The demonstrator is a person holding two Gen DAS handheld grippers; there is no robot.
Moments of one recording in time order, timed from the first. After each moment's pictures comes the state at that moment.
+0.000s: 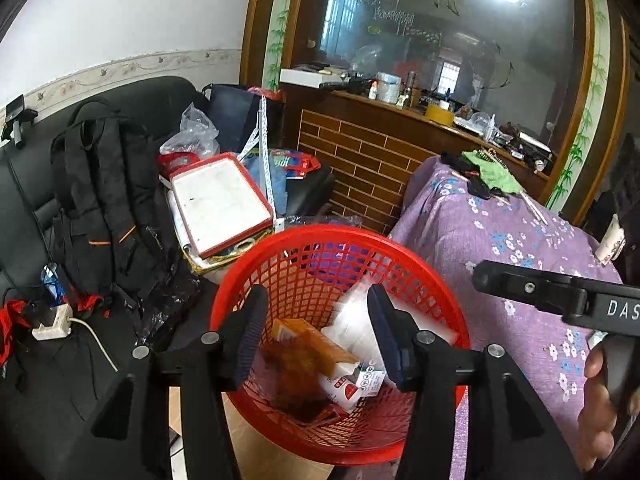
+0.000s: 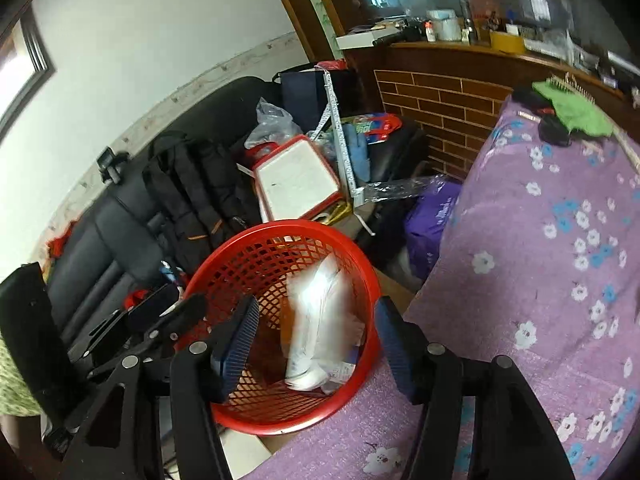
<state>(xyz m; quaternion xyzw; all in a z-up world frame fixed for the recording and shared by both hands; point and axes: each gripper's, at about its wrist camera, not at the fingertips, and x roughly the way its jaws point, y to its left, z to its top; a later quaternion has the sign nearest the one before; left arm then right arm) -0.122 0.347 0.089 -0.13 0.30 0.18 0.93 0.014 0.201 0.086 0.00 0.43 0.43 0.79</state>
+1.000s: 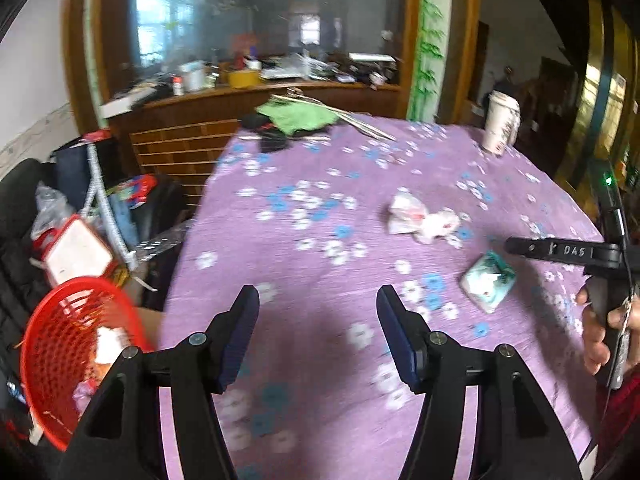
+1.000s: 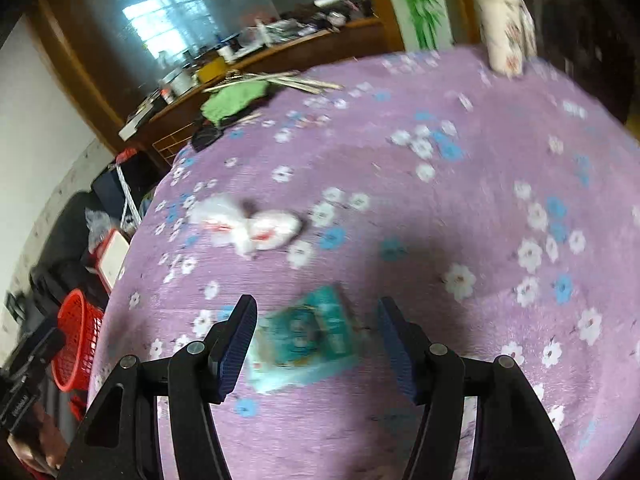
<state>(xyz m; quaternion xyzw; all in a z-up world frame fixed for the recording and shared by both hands) -0.017 0.082 0.105 0.01 0.37 -0.04 0.93 0.078 -0.202 0.035 0.15 0.47 0.15 0.86</state>
